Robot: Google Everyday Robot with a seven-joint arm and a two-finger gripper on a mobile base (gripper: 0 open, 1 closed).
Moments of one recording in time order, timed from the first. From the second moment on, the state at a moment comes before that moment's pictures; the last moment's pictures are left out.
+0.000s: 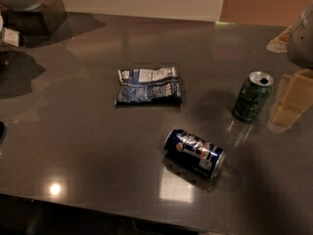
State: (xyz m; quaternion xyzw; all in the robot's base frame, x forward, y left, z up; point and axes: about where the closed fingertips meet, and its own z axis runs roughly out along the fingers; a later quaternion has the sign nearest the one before) arm 0.438 -0.216 0.977 -0.60 0.78 -0.04 0.16
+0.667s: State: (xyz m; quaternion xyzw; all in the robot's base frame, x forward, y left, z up) arm 0.438 -0.212 0.977 -0.61 0.78 -0.03 0.15
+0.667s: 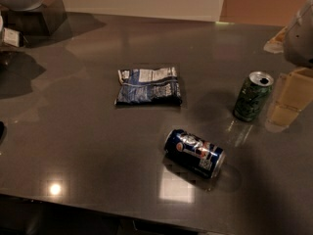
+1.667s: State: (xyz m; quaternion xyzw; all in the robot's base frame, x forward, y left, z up) arm 0.415 -0.140 0.945 -0.58 0.81 0.00 0.09
